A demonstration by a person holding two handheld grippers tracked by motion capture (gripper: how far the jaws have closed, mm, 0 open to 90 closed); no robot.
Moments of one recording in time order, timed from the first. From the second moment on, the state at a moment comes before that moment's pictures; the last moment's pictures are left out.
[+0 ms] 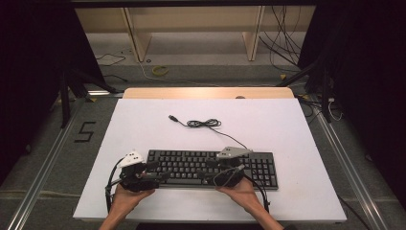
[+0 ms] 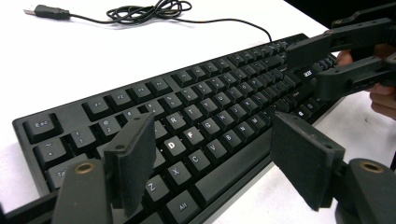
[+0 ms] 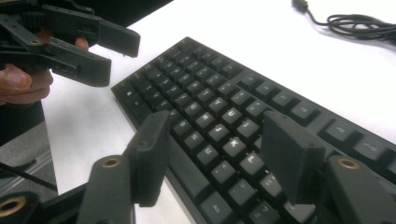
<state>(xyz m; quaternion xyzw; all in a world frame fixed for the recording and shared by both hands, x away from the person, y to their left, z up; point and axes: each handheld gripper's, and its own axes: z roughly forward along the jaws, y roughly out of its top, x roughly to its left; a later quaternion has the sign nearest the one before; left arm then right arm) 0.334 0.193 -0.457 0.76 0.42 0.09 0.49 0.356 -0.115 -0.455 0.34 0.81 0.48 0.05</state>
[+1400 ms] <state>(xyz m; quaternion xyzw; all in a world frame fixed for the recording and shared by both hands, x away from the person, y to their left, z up) 0.374 0.161 -0.461 0.80 0.40 0.10 0.44 0.330 -0.169 -0.452 0.36 0.79 0.50 0.08</state>
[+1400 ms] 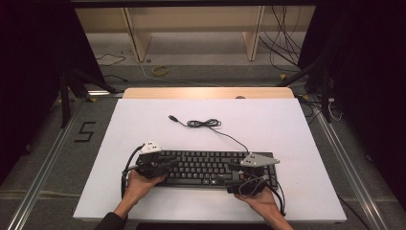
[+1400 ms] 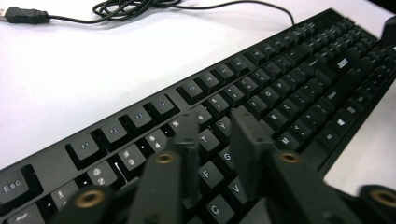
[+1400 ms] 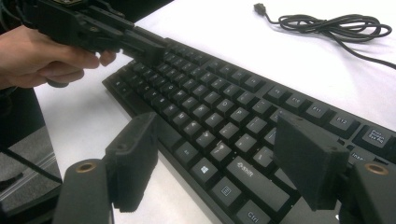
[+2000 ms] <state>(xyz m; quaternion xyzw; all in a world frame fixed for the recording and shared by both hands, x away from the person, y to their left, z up) 0.386 0.144 -0.468 0.82 0.39 0.10 0.41 0.325 -0.172 -0.452 0.36 0.79 0.50 0.08</state>
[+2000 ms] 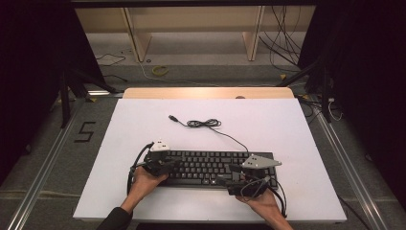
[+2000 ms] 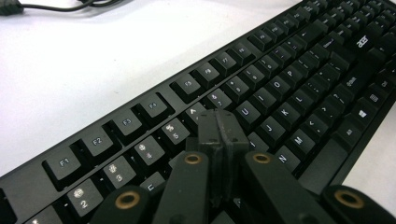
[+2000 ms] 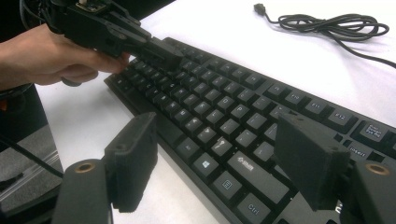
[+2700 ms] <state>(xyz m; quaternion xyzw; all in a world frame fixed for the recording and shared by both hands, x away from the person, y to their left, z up) 0.393 0.137 -0.477 0.83 0.39 0.09 0.38 0.324 -0.172 -0.451 0.36 0.79 0.50 0.08</state>
